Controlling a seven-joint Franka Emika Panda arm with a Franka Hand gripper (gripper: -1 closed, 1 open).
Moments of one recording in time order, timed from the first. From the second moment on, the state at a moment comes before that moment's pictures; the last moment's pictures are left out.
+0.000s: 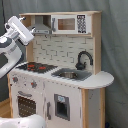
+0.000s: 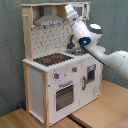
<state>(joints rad) -1.27 -1.51 0.96 -1.82 -0.33 2.78 0.03</state>
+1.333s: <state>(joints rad) -1.38 -1.48 1.02 -1.67 -0.33 2.54 0.38</state>
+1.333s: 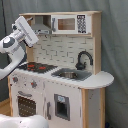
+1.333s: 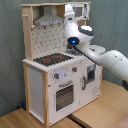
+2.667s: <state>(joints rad) -1.49 -1.46 1.06 -1.59 -0.25 2.48 0.63</state>
